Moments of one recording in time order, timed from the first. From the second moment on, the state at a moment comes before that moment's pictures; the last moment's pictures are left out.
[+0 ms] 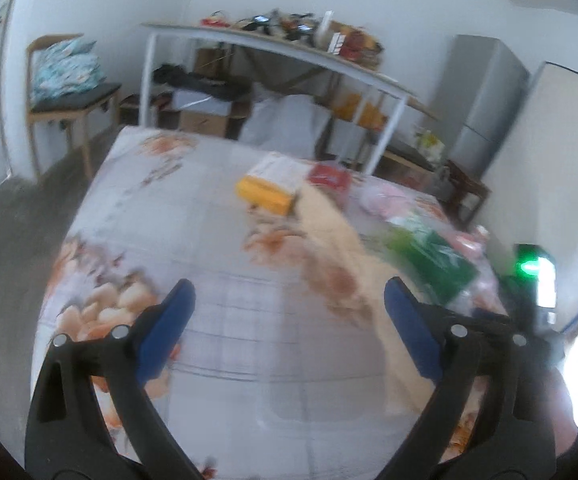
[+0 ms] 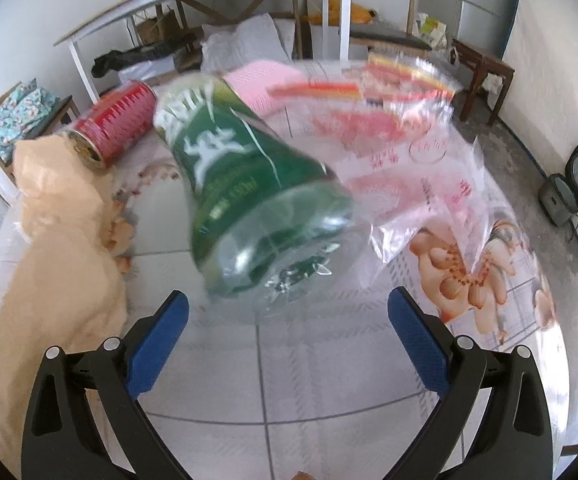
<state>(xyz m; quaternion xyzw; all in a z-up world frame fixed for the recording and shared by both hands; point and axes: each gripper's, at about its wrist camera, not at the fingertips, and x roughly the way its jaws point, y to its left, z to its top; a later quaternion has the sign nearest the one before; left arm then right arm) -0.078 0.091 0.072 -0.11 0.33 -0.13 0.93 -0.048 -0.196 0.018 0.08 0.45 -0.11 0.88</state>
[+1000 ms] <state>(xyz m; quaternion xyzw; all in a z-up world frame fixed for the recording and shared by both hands) -0.070 0.067 0.042 -0.07 0.39 -0.11 0.91 -0.082 -0.179 0.063 -0.02 0.40 -0.09 0.91</state>
